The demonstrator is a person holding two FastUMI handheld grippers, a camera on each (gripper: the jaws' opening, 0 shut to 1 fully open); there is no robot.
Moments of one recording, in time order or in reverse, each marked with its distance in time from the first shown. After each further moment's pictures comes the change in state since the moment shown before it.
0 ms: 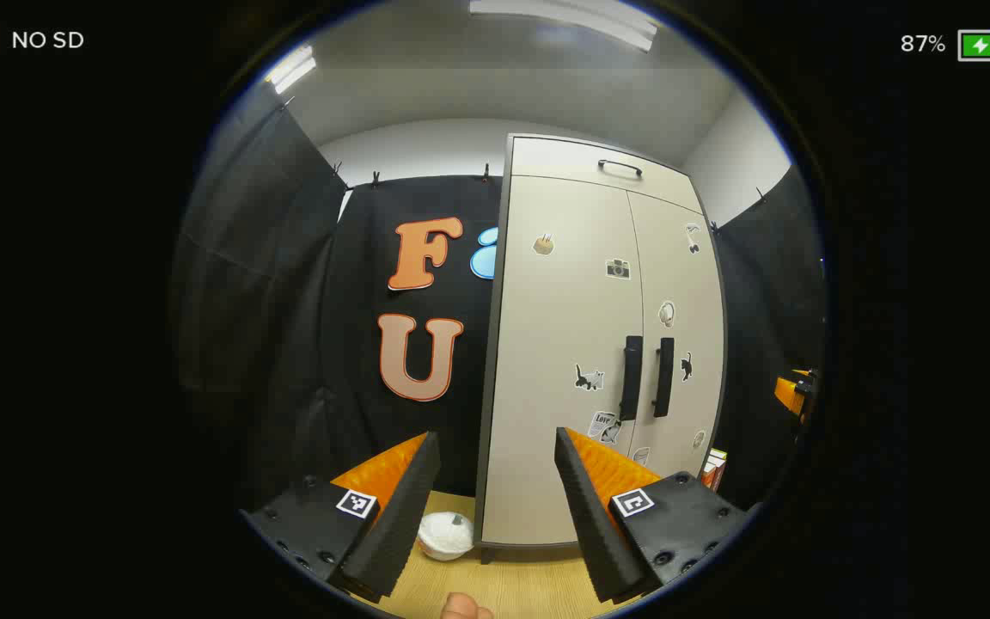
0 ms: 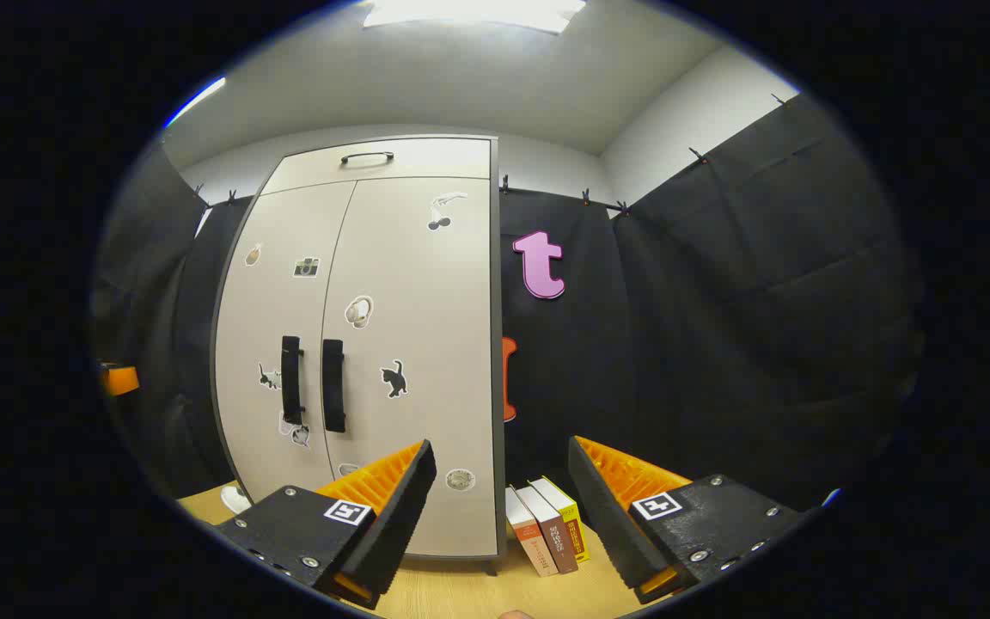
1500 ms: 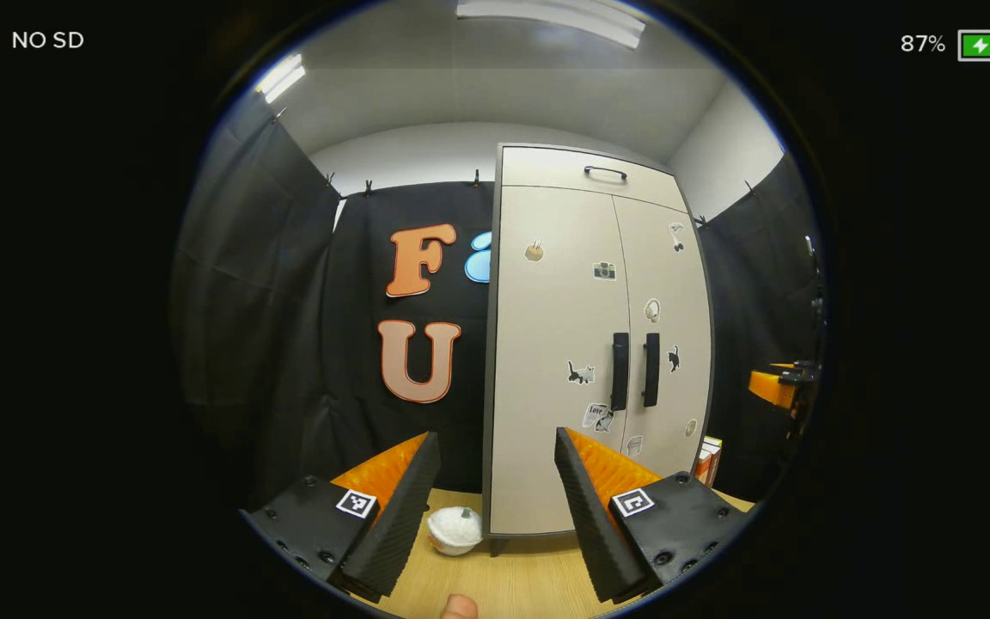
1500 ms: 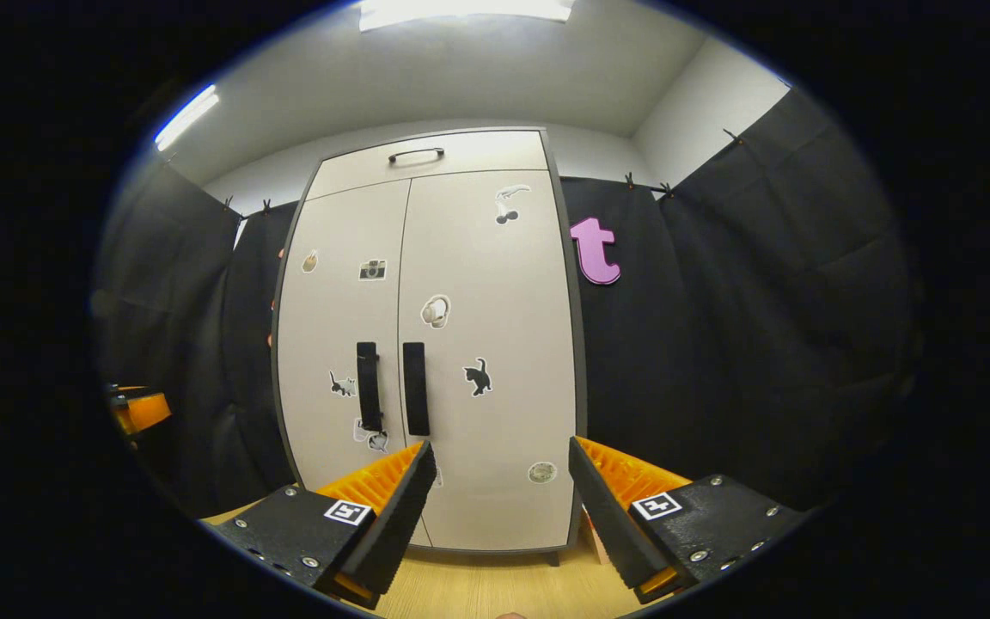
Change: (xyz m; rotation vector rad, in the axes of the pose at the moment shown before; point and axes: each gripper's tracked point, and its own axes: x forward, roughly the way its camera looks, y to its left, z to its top) left arm -0.047 0.006 0.007 0.032 0.006 -0.015; right arm 0.002 0.096 0.008 0.064 0.042 0.176
